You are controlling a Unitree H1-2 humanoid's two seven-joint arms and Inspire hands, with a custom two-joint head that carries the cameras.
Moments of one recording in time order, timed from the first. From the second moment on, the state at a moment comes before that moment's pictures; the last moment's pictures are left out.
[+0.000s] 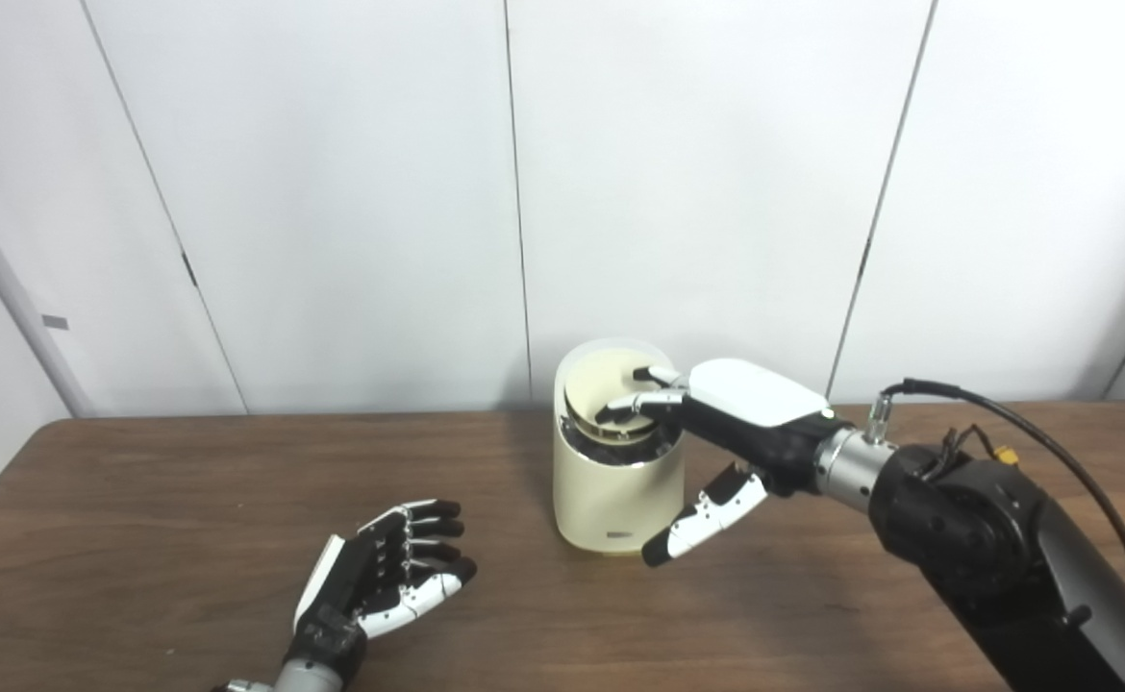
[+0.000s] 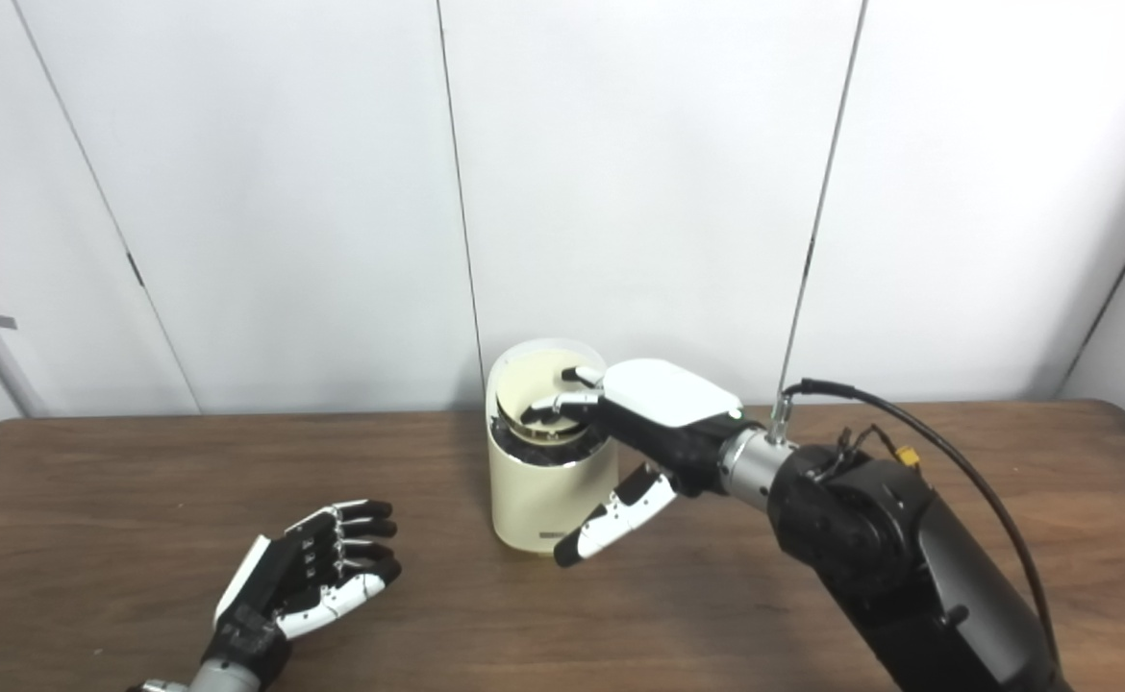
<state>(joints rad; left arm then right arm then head) -0.16 0.17 0.01 0.04 0.00 0.03 -0.11 -0.65 -0.46 0.38 -0.27 -0.61 0.17 0.63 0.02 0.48</state>
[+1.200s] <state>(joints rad) -0.15 0.17 0.01 0.03 -0.01 0.03 -0.12 -0.58 -0.40 0.18 -0.27 -0.61 0.14 0.50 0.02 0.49</state>
